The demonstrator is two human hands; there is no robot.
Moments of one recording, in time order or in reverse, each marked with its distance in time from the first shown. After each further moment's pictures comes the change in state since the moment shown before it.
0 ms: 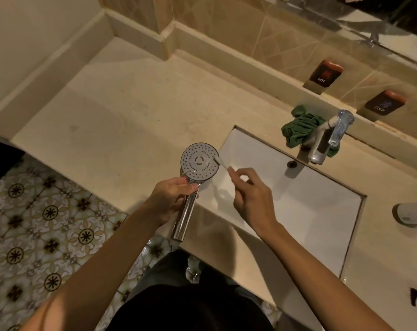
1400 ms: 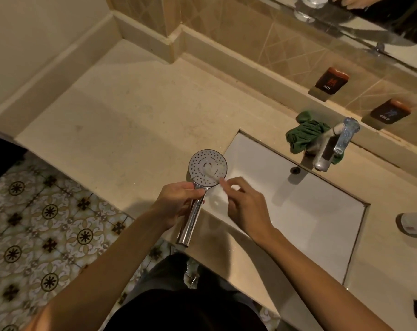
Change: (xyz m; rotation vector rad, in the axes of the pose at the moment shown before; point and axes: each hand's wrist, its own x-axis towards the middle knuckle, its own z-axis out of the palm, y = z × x) left_hand 0.004 -0.003 0.006 -0.011 0.056 -0.028; right_hand 0.007 -0.010 0.006 0.034 -0.083 -0.031
